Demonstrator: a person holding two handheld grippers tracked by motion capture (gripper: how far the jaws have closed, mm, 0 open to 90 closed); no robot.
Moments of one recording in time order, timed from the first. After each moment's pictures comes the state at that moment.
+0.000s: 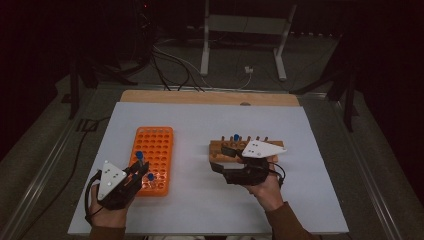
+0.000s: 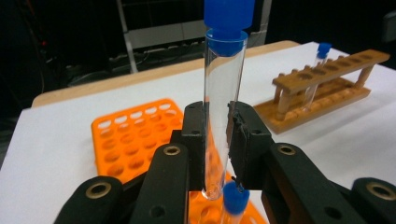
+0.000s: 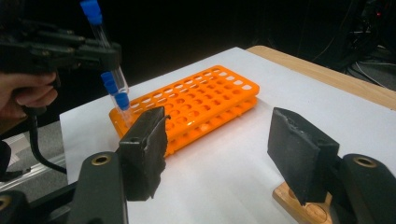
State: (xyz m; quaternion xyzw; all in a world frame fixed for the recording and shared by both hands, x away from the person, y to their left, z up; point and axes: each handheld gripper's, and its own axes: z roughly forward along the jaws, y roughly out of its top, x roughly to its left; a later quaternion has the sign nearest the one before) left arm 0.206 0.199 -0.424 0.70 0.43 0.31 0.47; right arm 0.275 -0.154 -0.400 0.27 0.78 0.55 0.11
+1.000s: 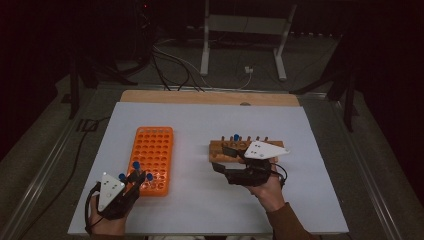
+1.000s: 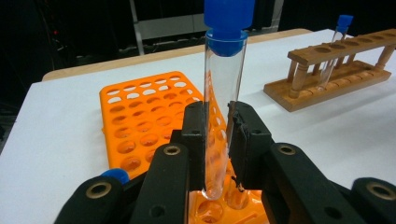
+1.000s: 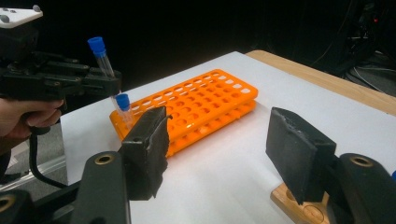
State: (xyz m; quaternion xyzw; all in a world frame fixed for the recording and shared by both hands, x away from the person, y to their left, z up) left arm 0.195 0.204 -0.453 0.70 0.45 0.31 0.47; right arm 0.273 -0.158 -0.400 0.27 0.78 0.56 0.11
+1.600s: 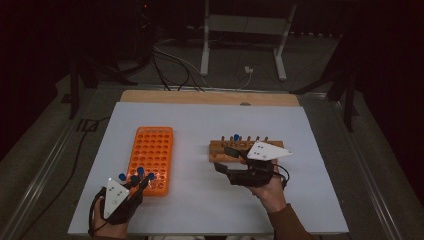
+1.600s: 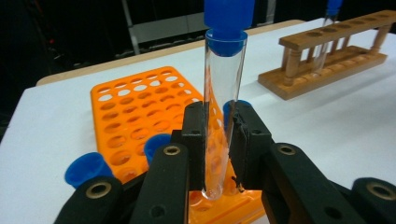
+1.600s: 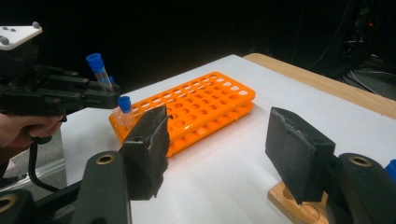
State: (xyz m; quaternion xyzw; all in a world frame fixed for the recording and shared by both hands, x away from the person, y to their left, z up) left arm 0.187 0.200 -0.466 0.71 0.42 0.33 0.46; right arm 0.270 -0.163 -0.400 0.27 0.77 0.56 0.12
